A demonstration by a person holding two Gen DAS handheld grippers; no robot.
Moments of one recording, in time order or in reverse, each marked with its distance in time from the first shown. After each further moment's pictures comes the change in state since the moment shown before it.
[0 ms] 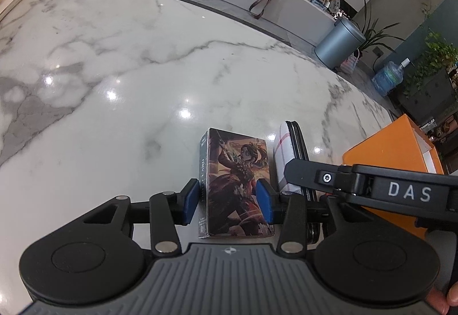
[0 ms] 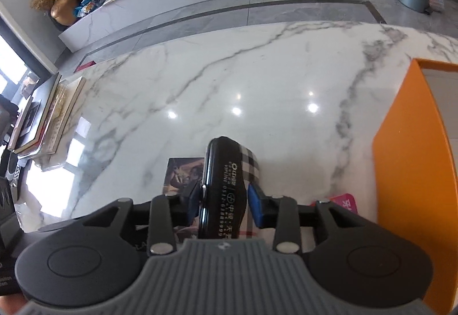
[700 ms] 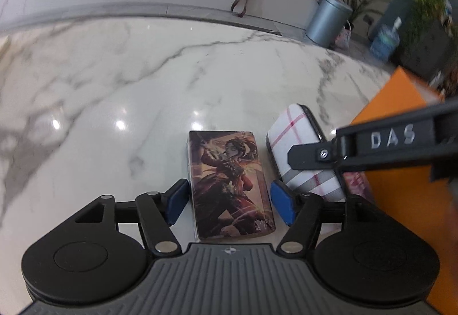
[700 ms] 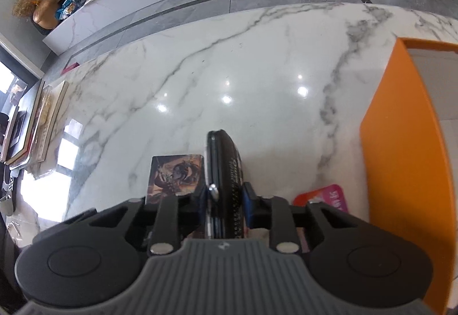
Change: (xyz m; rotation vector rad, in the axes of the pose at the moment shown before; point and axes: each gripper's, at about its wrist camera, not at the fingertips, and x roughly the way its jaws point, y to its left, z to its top) left arm 0.011 -0.034 -0.013 0.269 -0.031 0.109; right arm 0.001 -0.014 0.005 0.061 0.046 -0.033
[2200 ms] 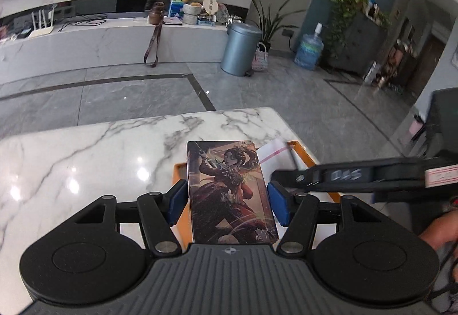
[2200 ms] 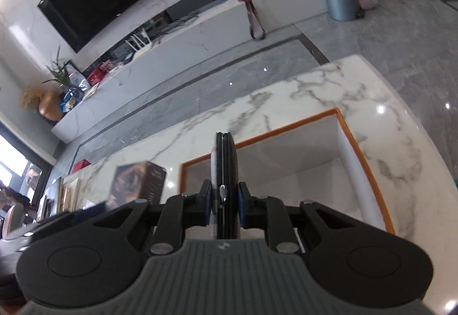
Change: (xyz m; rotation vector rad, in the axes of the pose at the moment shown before) left arm -0.077 -0.201 0.081 0.190 -0.124 -0.210; right arm -0.176 -0.177 0.006 0.203 -0.287 0.062
